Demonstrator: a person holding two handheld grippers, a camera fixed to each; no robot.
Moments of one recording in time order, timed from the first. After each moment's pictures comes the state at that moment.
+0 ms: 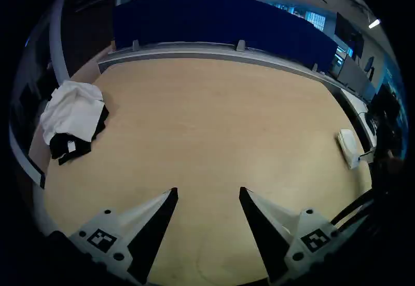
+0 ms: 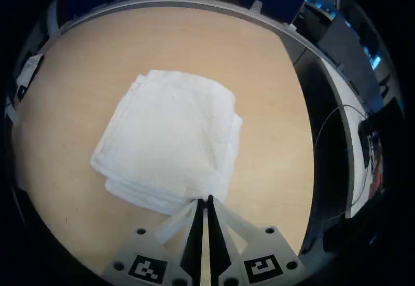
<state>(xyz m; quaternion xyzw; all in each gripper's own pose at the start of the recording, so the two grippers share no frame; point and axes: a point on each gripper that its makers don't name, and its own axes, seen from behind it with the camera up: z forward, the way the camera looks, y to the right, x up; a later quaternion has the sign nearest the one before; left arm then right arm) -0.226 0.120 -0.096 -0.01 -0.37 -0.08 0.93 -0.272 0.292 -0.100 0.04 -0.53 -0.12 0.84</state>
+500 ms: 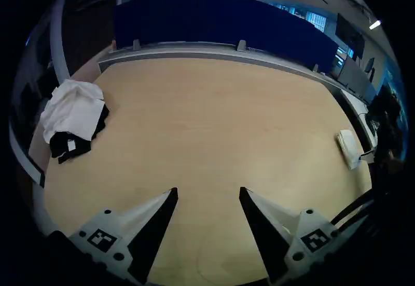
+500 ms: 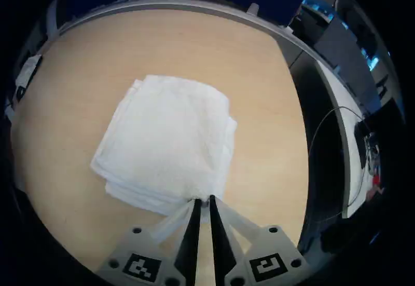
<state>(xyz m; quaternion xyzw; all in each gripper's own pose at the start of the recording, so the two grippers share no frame) -0.227 0.120 -0.094 -0.01 -0.37 -0.08 0.93 -0.260 0.299 -0.098 0.03 -0.52 -0.12 0.84</state>
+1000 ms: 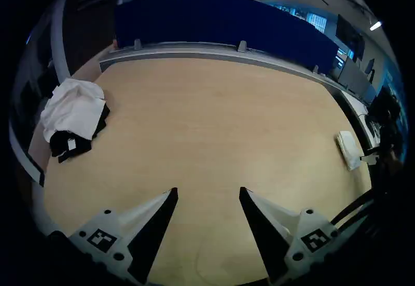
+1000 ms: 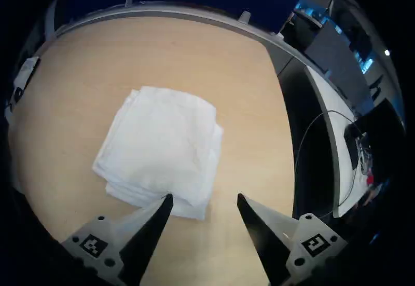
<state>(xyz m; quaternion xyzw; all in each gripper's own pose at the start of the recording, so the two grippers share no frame) -0.226 0.118 -0.096 -0.01 -0.37 -0.09 0.93 -0.235 0.307 -0.102 0.01 -0.50 -0.13 0.85</state>
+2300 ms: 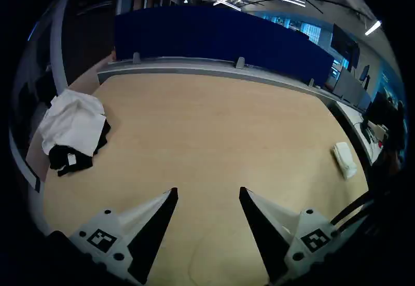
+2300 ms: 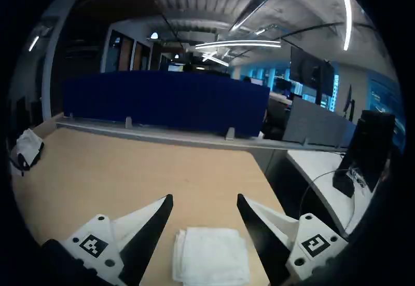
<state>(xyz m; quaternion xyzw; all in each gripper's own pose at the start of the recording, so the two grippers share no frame) -0.206 0.095 -0.069 -0.03 -0.32 -0.09 0.94 -0.048 0.180 -0.007 -0.03 -0.16 -0.05 0.99</state>
